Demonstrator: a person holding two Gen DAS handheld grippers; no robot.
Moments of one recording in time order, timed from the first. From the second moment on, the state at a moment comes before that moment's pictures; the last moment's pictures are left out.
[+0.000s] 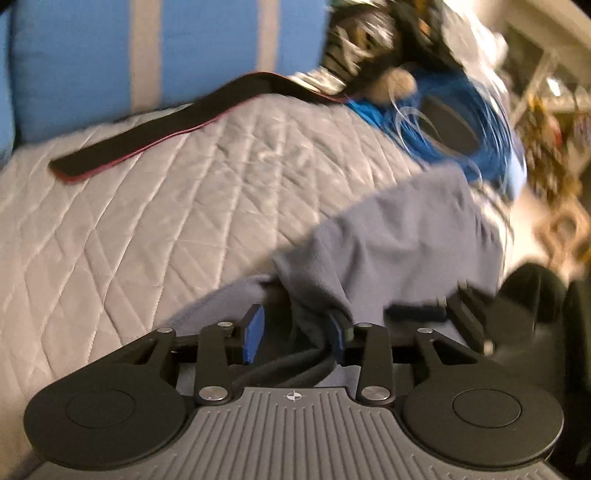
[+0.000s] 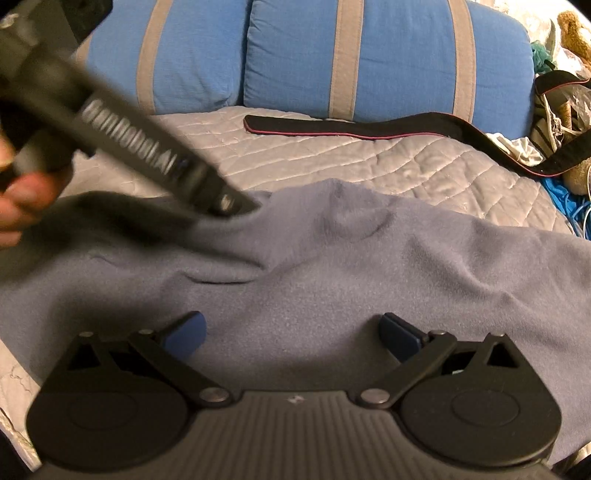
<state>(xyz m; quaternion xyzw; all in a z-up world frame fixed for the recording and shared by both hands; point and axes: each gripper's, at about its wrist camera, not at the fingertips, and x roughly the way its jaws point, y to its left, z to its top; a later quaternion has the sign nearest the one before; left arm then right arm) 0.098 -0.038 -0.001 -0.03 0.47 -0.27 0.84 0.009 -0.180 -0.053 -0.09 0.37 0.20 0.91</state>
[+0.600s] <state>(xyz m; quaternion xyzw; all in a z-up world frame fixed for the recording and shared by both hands) 0.158 0.012 -0.064 -0.43 0.53 -0.24 0.69 0.008 -0.179 -0.051 -0.09 0.37 0.20 0.90</state>
